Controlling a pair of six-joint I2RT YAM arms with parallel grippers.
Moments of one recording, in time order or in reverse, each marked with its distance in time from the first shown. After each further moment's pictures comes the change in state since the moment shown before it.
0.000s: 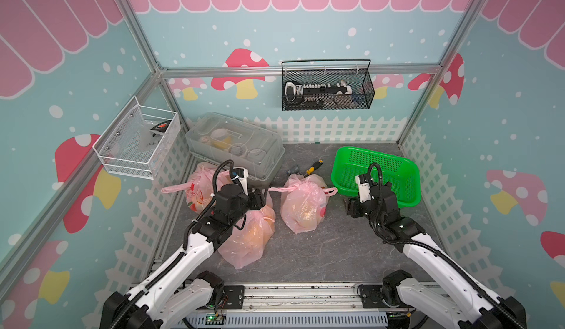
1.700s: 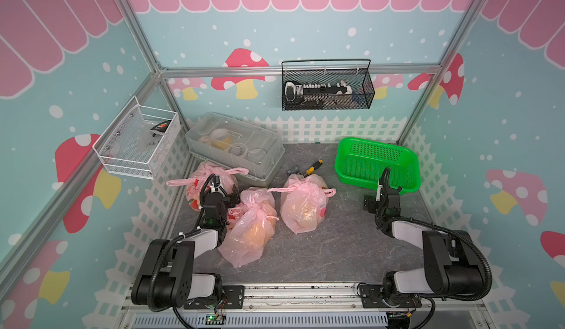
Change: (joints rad) left arm 0.409 0.472 -0.332 0.912 -0.117 0.414; right arm -0.396 0.500 -0.250 0.747 0.146 -0.225
